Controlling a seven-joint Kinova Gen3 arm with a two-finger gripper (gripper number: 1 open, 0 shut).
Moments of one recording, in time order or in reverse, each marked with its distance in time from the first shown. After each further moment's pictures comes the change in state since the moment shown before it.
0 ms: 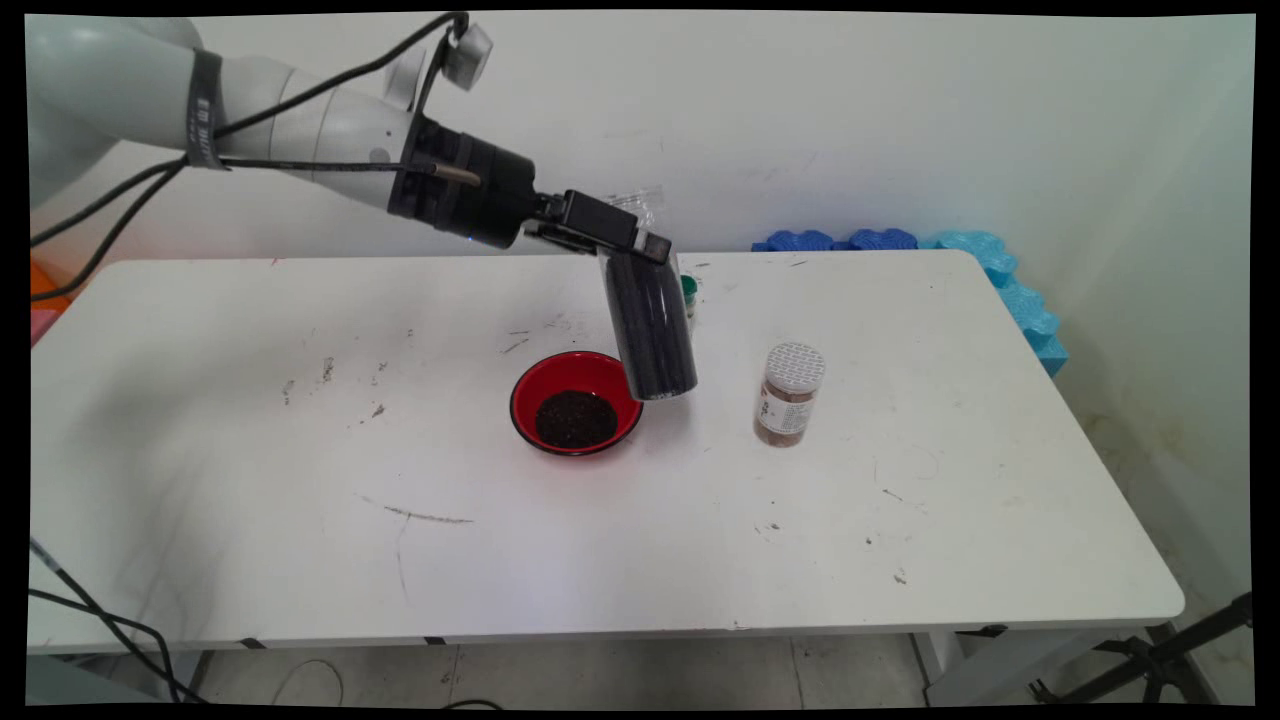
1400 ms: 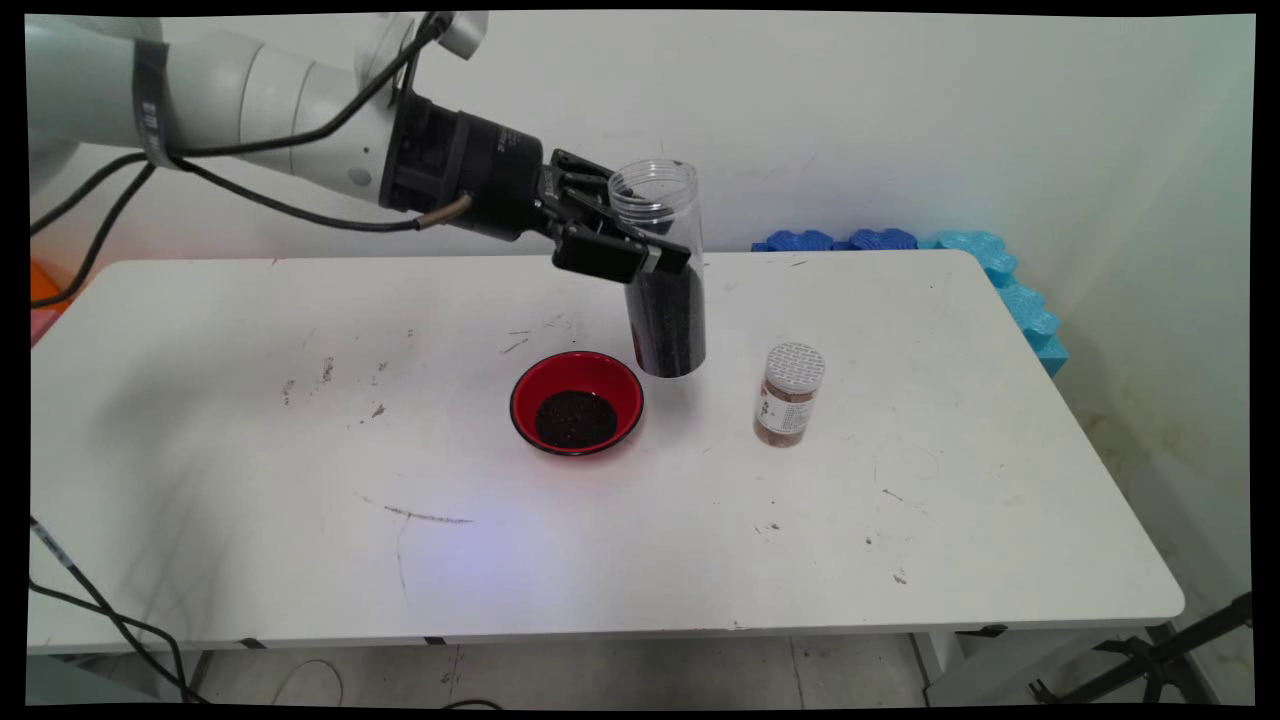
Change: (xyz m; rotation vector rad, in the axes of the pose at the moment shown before) arm -0.008 0.051 -0.005 0.006 0.046 0.576
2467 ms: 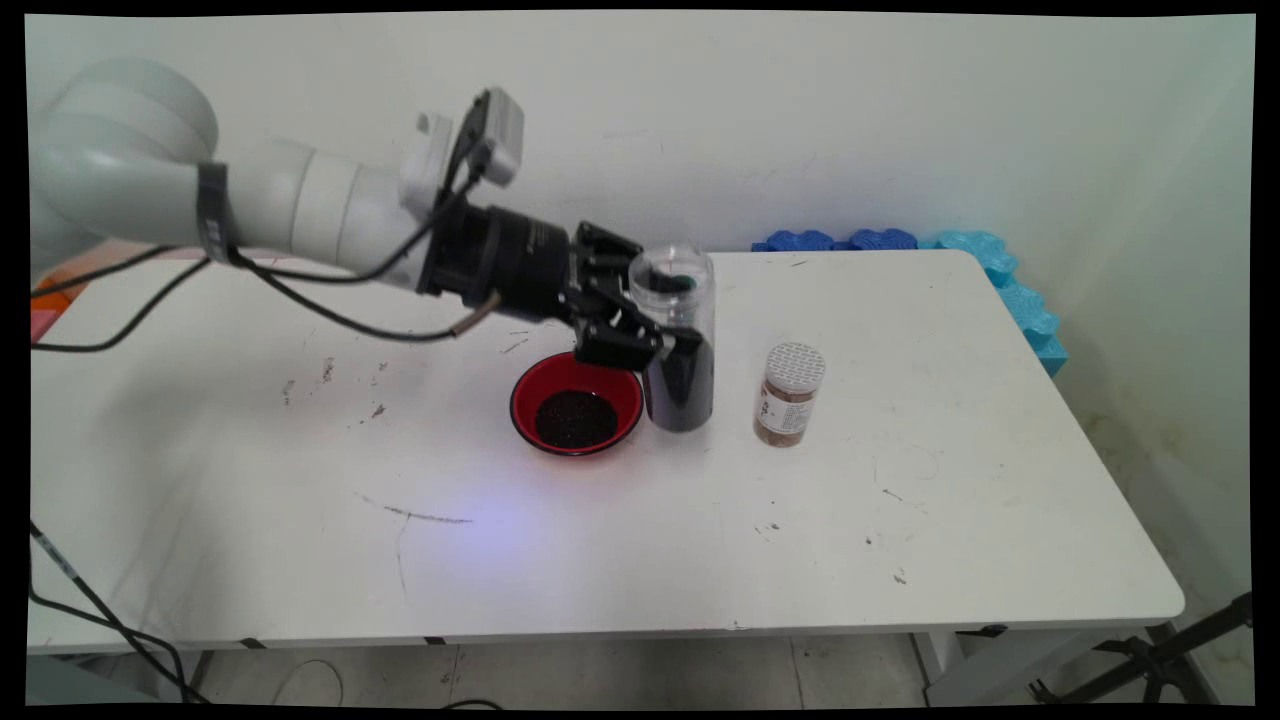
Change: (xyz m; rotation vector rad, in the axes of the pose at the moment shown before) arm -0.052 0.016 0.038 -0.014 -0.022 0.101
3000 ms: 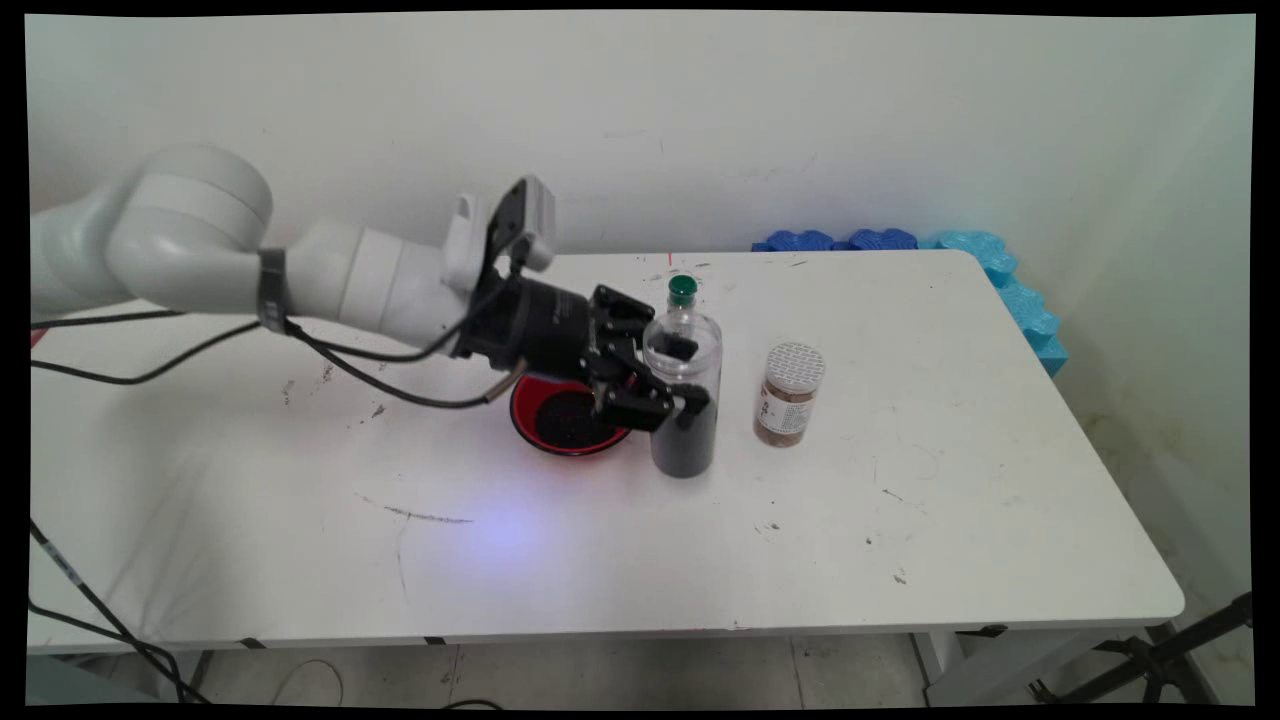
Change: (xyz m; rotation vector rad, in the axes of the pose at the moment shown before) arm -0.042 0.008 0.035 -0.006 -0.036 -0.006
